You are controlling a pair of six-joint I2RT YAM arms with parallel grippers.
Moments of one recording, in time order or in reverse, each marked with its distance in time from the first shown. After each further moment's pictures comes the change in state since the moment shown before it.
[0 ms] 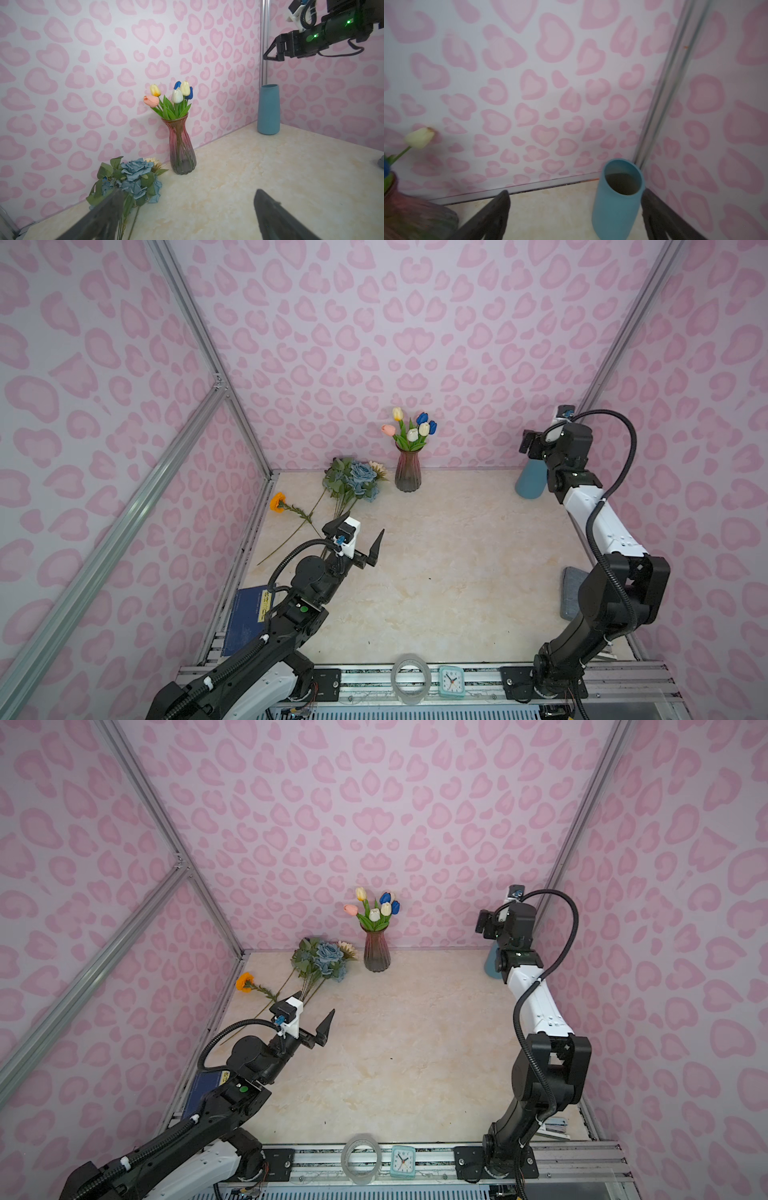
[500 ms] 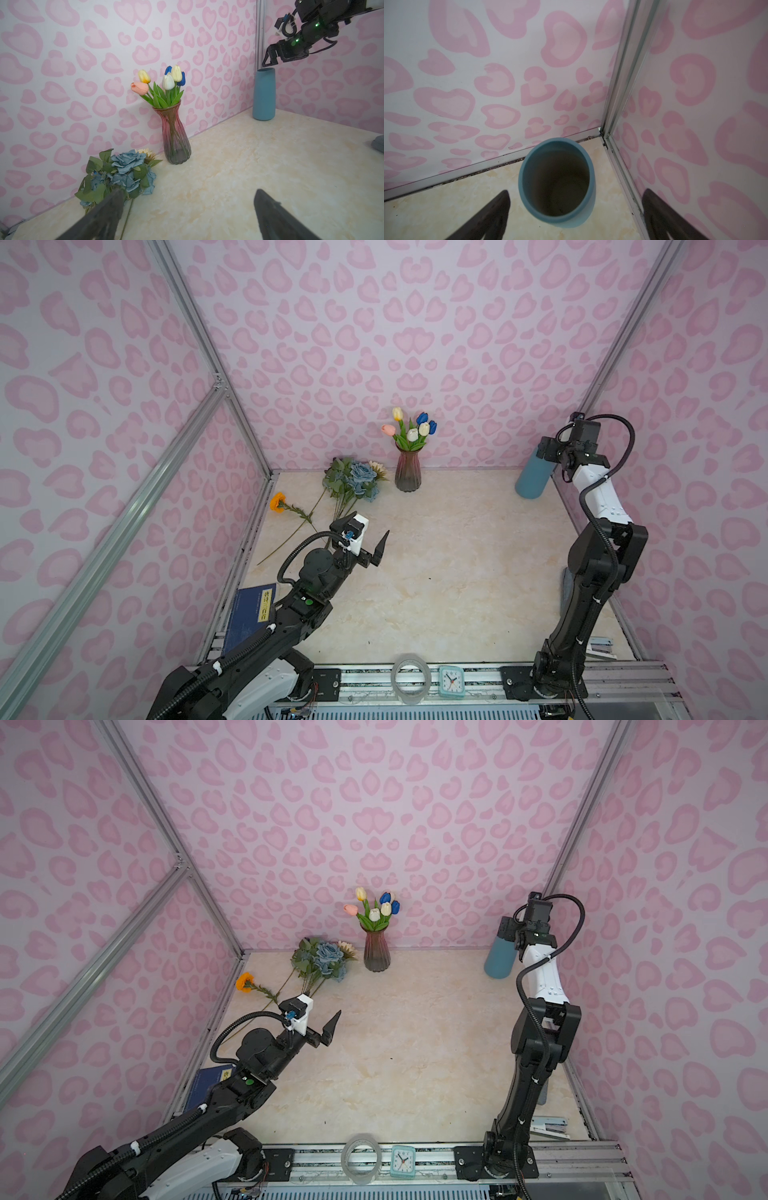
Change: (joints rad) left arm 0.000 0.077 0.033 -0.019 0.029 0.008; right arm -0.103 0.405 0.447 -0.328 -0.055 -0.039
